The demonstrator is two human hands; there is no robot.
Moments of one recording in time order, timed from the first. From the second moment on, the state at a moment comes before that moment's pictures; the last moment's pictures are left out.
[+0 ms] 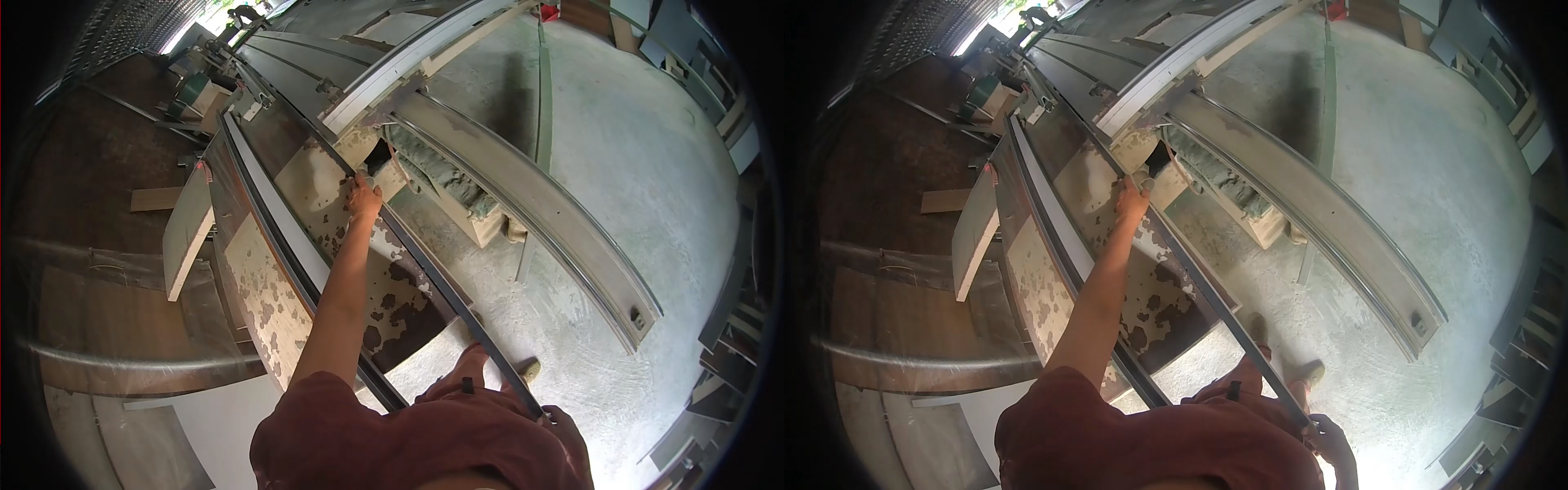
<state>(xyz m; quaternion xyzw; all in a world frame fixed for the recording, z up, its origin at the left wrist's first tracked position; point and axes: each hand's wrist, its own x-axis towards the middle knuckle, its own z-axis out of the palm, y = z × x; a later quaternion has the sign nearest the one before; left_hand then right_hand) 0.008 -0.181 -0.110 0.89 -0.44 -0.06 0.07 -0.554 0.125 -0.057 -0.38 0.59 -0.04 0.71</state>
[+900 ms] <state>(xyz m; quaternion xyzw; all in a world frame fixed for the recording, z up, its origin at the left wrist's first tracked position) 0.028 -0.188 -0.121 0.88 -0.47 -0.06 0.11 -0.547 0.123 -0.071 -0.44 0.59 -0.01 0.68</state>
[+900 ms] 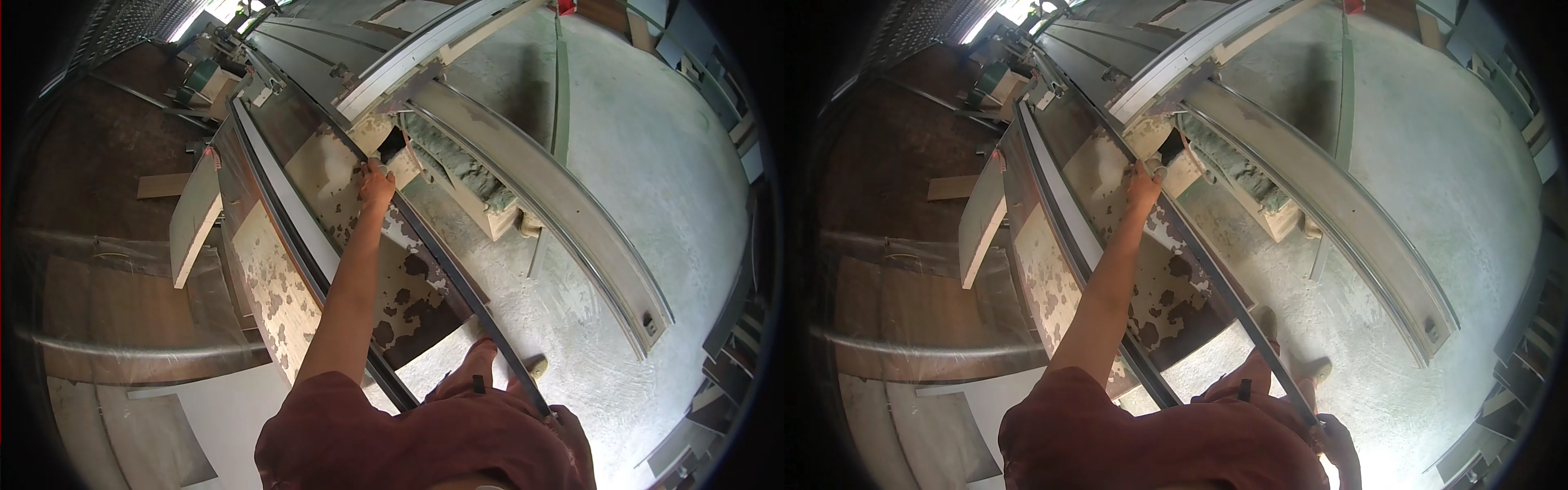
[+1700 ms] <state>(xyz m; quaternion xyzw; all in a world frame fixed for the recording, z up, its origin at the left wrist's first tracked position) 0.060 -0.207 -0.129 0.88 -0.46 -0.05 0.13 -0.509 0.098 -0.059 -0.41 0.60 0.01 0.69</state>
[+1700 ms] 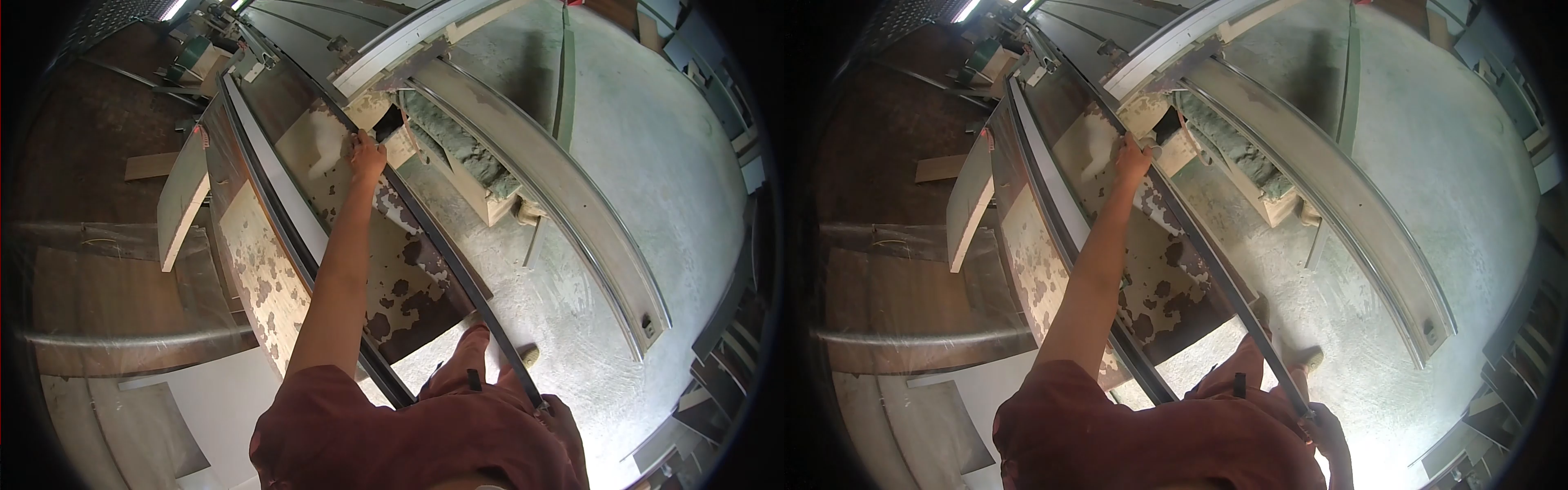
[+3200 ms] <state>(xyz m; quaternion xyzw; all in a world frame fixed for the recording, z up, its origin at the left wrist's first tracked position) -0.131 -0.038 -0.135 0.81 -0.56 0.03 0.17 -0.508 0.075 -0.075 -0.47 0.55 -0.01 0.69</state>
